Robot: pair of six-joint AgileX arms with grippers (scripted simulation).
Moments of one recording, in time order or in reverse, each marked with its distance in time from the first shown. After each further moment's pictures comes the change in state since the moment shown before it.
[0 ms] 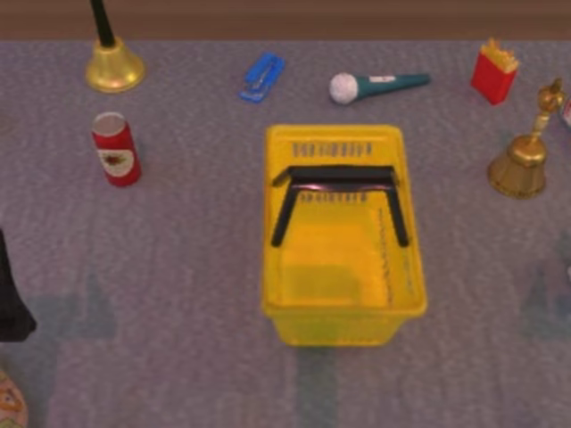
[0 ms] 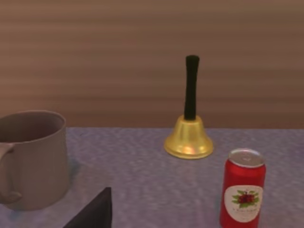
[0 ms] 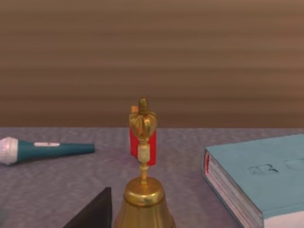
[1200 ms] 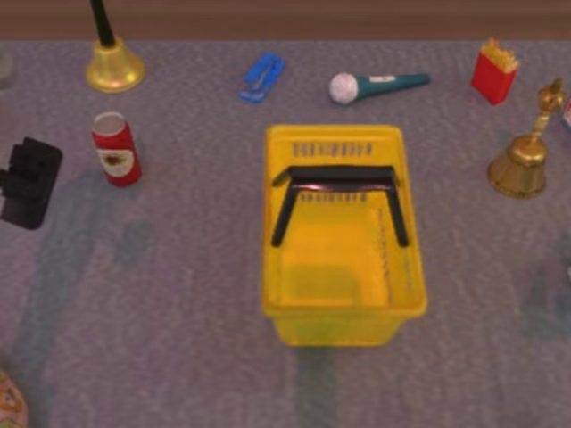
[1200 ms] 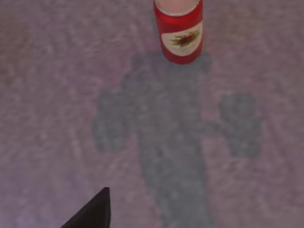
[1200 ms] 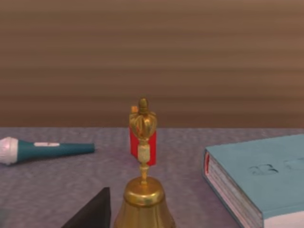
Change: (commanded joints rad) left arm -0.087 1.121 1.004 -0.753 0.076 0.292; right arm 0.000 0.000 0.000 0.000 0.000 0.000
